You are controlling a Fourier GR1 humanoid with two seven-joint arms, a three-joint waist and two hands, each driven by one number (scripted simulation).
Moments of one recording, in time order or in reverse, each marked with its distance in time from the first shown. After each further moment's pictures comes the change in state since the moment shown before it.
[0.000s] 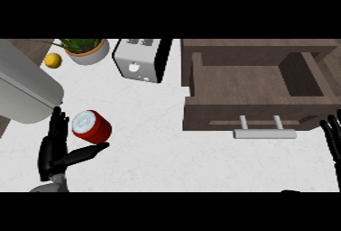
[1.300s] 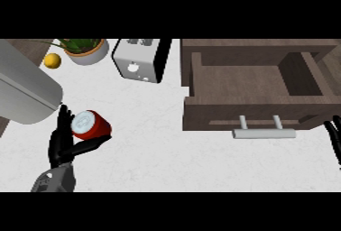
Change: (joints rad) left arm -0.188 0.053 0.066 0.412 0.085 -0.010 -0.198; right arm 0.006 0.021 0.011 -0.099 0.002 0.002 0.087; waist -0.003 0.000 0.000
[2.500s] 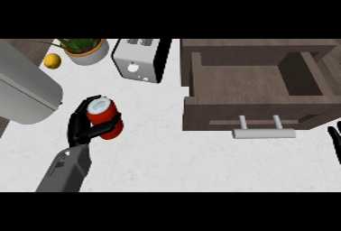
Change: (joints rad) left arm -0.200 -0.012 -0.020 0.216 0.049 -0.032 -0.094; right arm 0.047 0.015 -0.001 -0.024 -0.028 0.008 -0.027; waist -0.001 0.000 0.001
